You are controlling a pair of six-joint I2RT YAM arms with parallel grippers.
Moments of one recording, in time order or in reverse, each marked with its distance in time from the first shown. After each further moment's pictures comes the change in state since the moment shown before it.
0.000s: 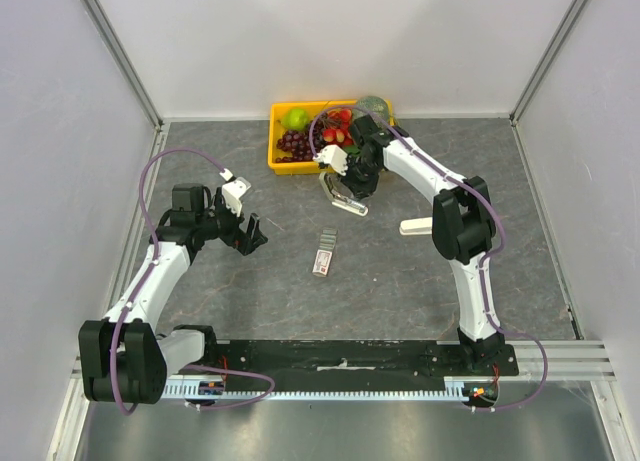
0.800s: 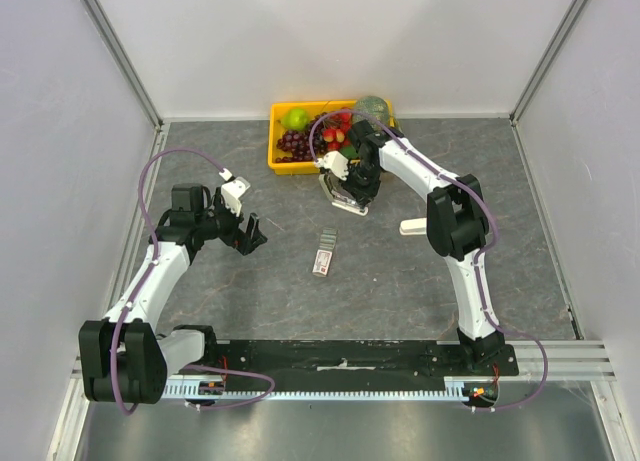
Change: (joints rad) left arm 0.005 0.000 0.000 0.000 0.000 0.000; right arm 0.001 0.061 0.046 -0.097 0.034 0.045
